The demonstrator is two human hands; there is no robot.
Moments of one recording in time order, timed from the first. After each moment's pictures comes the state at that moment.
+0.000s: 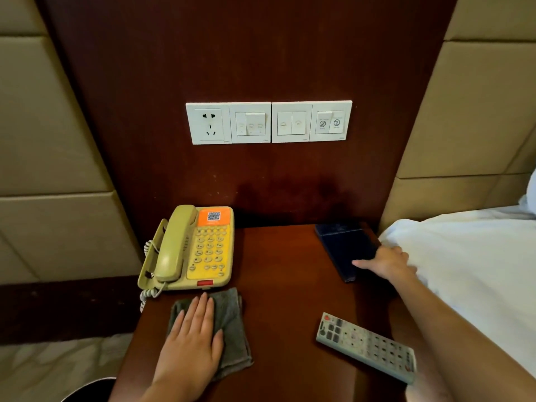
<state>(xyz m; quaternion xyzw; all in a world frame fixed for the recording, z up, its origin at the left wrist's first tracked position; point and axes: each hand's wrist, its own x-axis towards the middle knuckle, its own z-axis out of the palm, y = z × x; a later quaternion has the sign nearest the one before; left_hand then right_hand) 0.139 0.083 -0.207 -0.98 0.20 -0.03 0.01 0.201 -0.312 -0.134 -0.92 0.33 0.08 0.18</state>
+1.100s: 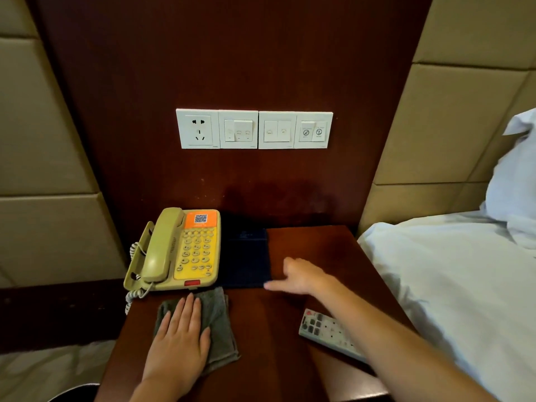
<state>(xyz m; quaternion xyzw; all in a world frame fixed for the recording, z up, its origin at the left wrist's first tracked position) 0.140 0.080 -0.210 -0.98 0.16 -0.13 0.04 0.189 -0.184 -0.113 -0.98 0.04 0.17 0.14</state>
